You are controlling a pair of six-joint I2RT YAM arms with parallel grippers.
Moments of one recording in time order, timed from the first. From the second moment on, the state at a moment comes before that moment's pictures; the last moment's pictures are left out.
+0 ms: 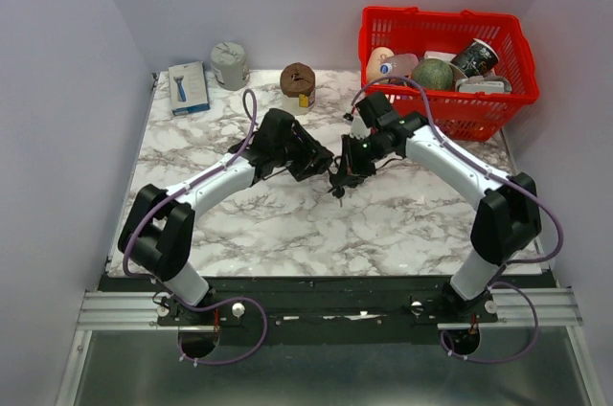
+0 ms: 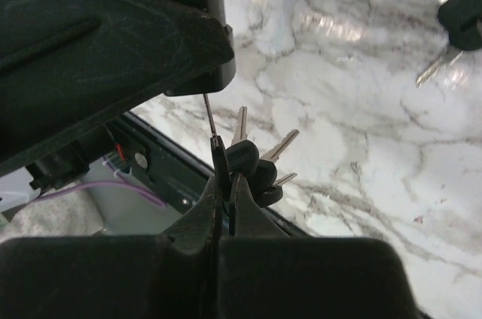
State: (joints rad) left arm -0.56 1.59 1.10 -0.18 0.26 -1.30; right arm 0.55 1.71 1.44 -0.82 -0.45 0.50
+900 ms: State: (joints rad) left arm -0.61 1.47 1.12 -0.38 0.38 -1.44; right arm 0.58 1.50 1.46 -1.08 -0.44 0.59
